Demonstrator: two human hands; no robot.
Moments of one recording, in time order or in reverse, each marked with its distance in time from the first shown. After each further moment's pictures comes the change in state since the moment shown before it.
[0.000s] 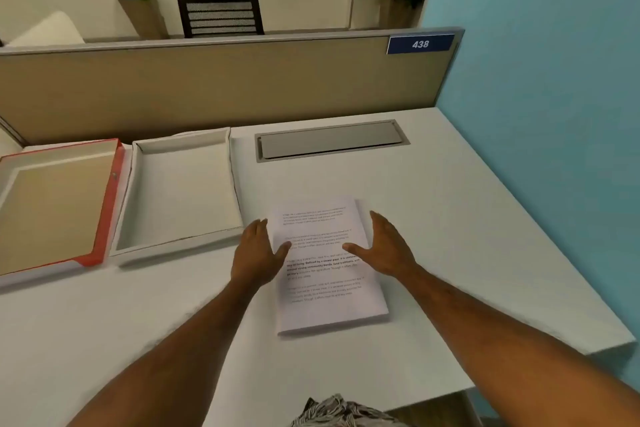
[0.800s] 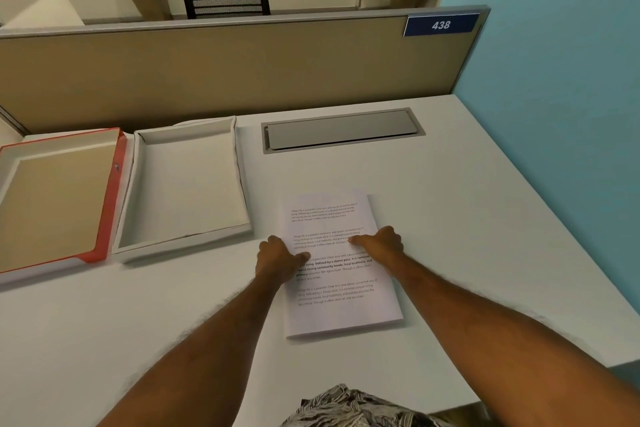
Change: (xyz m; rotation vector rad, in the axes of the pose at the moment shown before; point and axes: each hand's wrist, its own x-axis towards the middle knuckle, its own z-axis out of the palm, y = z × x) left_hand 0.024 0.007 0.032 -0.200 -0.224 -0.386; right_hand 0.045 -0.016 0.031 0.345 -0.079 0.528
